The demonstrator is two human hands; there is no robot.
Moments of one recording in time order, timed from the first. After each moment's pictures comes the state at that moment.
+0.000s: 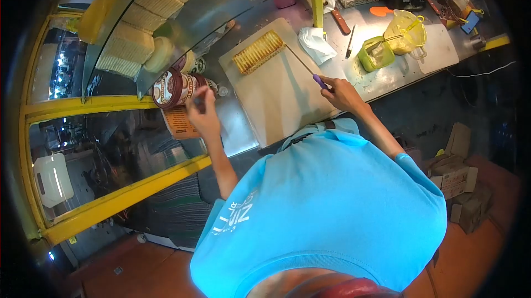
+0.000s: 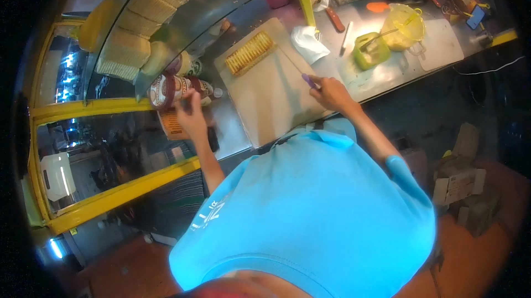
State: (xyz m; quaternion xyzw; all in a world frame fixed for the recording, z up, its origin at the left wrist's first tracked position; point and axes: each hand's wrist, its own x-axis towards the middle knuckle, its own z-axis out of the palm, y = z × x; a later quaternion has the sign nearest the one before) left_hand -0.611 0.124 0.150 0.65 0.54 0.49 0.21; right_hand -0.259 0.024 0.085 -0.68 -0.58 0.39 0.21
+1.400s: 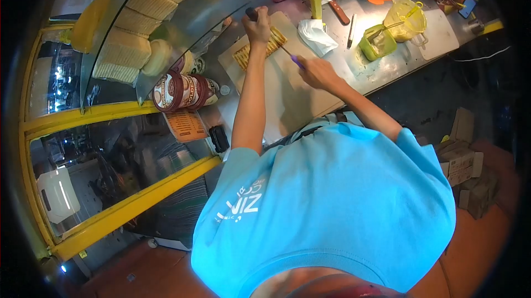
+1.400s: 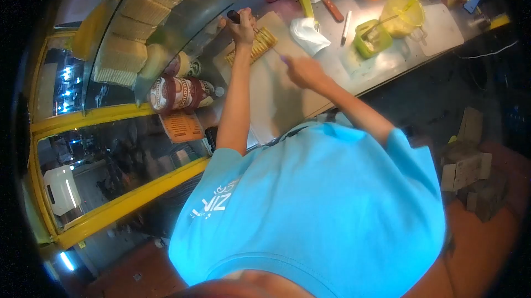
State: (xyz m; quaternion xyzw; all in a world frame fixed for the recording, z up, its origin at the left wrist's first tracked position) left_hand -0.412 0.271 0.100 0.56 0.31 0.54 0.54; right_hand -0.312 0.091 0.043 -0.68 -0.67 0.23 0.21
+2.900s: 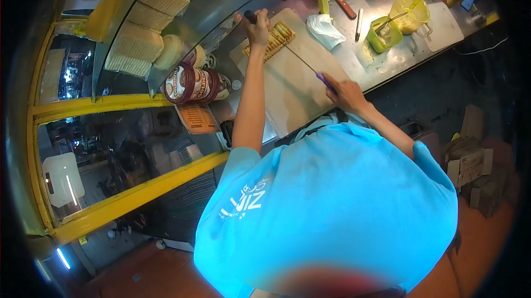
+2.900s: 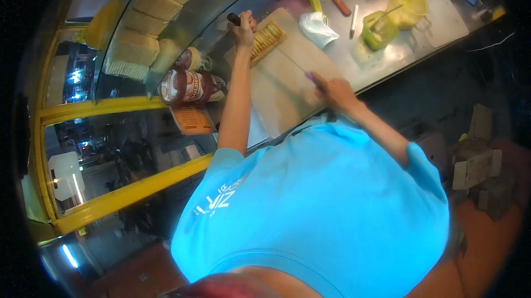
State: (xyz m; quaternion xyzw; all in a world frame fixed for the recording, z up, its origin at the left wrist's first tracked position) left_hand -0.455 0.260 0.108 0.60 0.30 0.48 0.57; right_hand -0.316 -0.012 0.043 -0.66 -0.67 0.23 0.25
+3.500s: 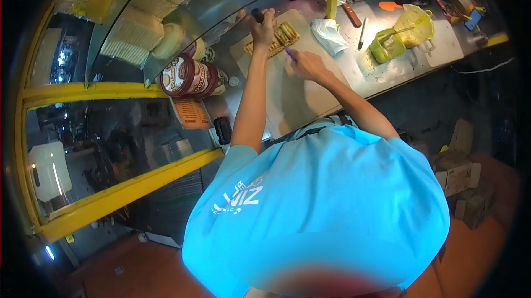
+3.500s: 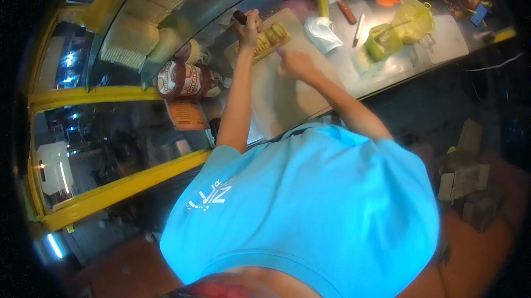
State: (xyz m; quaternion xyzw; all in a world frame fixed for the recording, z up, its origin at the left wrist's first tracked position) left_hand -0.460 0.262 0.100 0.57 0.28 0.50 0.59; right_hand -0.363 0.121 0.043 -0.68 -0.66 0.24 0.19
